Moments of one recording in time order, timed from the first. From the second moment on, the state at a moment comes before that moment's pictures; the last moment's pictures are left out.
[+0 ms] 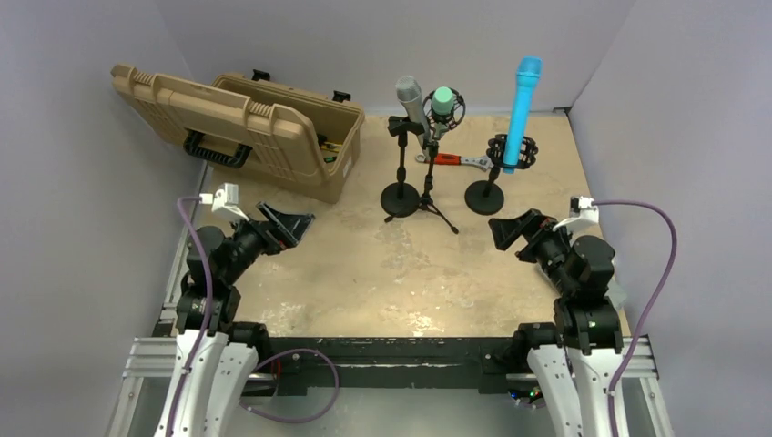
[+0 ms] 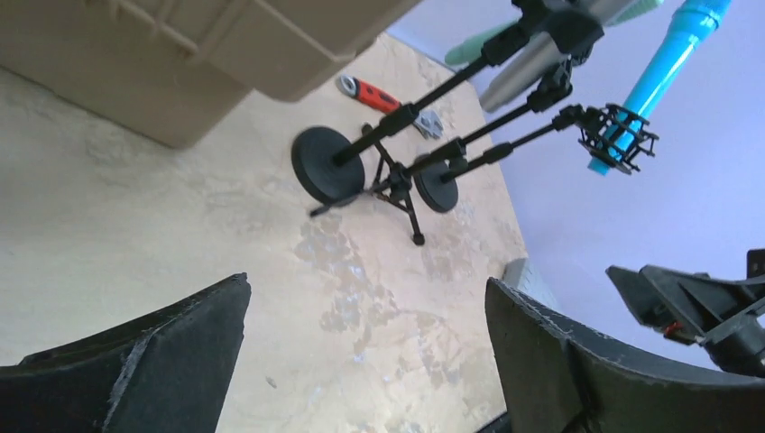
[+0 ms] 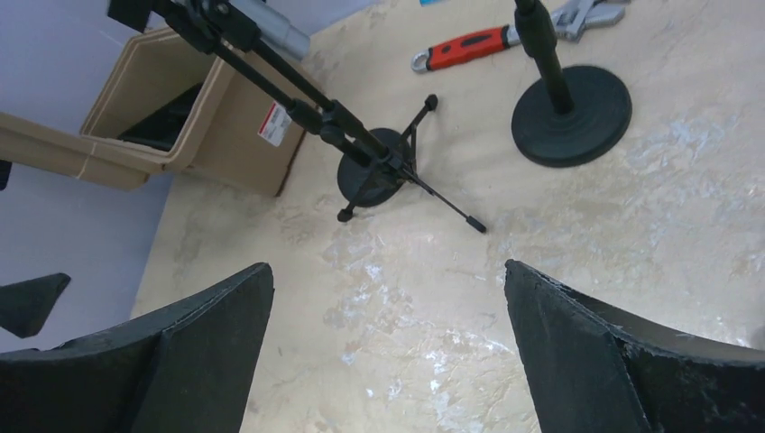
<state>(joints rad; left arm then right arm) -0.06 0.47 0.59 -0.29 0.39 -0.73 0.03 0.39 0.67 -0.52 -0.22 0.56</state>
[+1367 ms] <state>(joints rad) -0.94 0.85 1.26 -0.45 -0.05 -0.21 0.71 1.09 1.35 -0.48 0.26 0.30</state>
